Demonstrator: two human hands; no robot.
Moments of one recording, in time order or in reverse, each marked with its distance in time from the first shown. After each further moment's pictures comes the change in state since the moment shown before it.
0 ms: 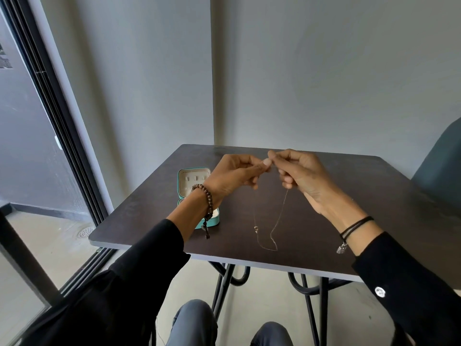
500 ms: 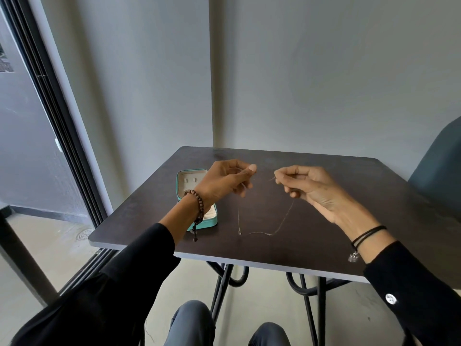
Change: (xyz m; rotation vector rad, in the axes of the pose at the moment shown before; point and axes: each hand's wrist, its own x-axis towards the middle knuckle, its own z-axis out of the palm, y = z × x) left_hand -0.004 -0.013 -0.012 0.054 0.022 -0.047; right_hand -0.010 0.017 -0.033 0.047 -0.068 0.149
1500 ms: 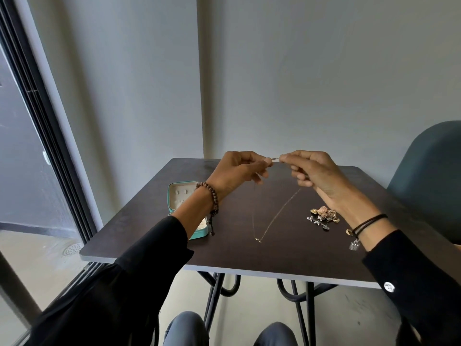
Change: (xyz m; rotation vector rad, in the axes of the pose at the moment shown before) left_hand 0.012 0.057 0.031 -0.053 -0.031 0.145; right_hand -0.005 -0.054 -0.019 -0.091 0.121 -0.143
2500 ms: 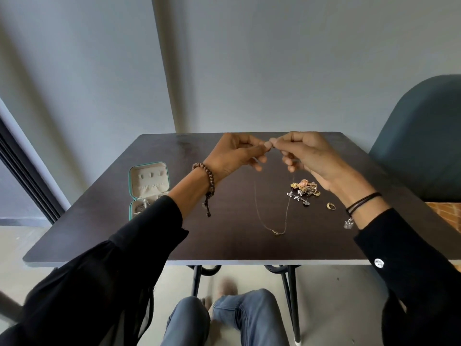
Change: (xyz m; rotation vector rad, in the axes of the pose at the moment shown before) left_hand 0.054 -0.038 0.048 -0.019 -0.126 -0.093; right_hand 0.013 0.039 -0.048 -0.069 0.008 0.065
